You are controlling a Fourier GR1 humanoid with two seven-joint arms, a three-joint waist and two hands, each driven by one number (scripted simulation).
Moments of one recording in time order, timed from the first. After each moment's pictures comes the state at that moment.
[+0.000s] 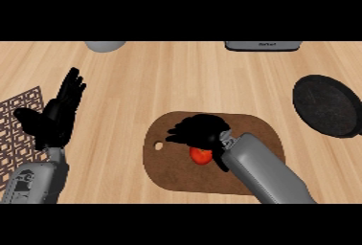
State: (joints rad) left arm -0.24 0.20 0.07 -1.47 0.02 0.09 0.08; right arm -0.63 -0.12 0.57 -1.22 1.10 0.71 -0.31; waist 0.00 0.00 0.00
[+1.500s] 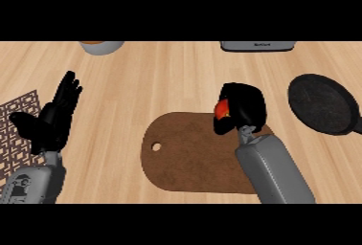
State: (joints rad) left arm -0.21 0.20 0.09 -1.49 0.01 0.08 0.09; right arm -0.50 0.00 0.22 -1.36 1.16 0.15 0.62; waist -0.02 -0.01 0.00
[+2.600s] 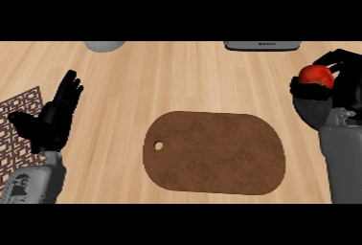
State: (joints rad) left arm -0.21 0.19 0.09 -1.49 0.02 0.06 0.09; right arm -0.49 -0.23 -0.18 -1.48 0.98 -0.18 0.58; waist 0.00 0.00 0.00
